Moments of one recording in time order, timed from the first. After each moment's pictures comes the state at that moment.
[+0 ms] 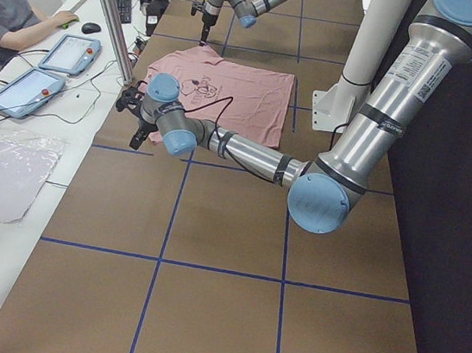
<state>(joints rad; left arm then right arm) -1.19 -2.01 -1.37 -2.30 -2.17 -0.64 0.93 -0.98 1.05 -0.84 1.94 0.85</state>
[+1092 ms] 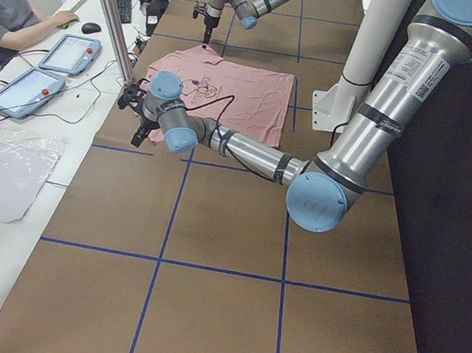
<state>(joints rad) -1.19 -2.01 -1.38 -2.30 -2.17 -0.64 0.93 -0.99 1.07 -0.88 1.98 0.84</state>
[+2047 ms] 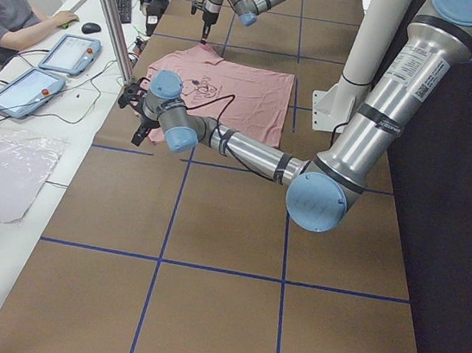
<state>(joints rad) -1.19 -2.01 -1.38 -2.30 -2.17 -0.65 0.94 -0.97 1.15 -0.92 2.01 0.85</state>
